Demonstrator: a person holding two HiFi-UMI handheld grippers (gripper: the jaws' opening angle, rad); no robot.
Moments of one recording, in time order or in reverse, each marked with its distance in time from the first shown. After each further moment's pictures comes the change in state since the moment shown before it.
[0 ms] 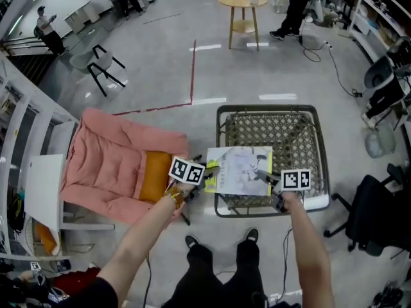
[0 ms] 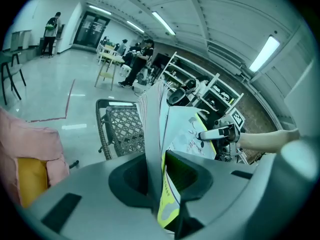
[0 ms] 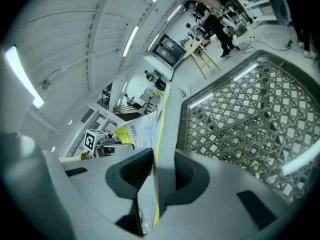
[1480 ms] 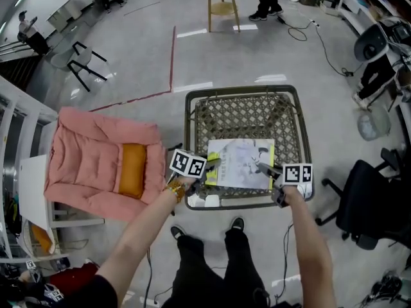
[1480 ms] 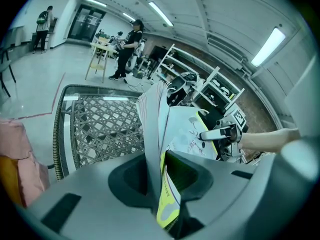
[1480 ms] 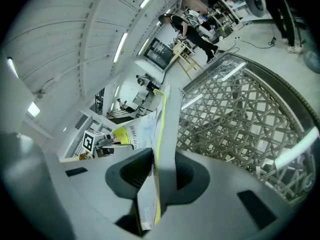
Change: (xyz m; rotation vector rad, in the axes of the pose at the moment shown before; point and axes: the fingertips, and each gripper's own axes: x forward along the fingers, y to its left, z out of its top) left arm 0.152 -0.063 0.001 0.004 0.061 -0.028; right arm -0.099 -0.128 0.004 0.070 -0.032 -0.055
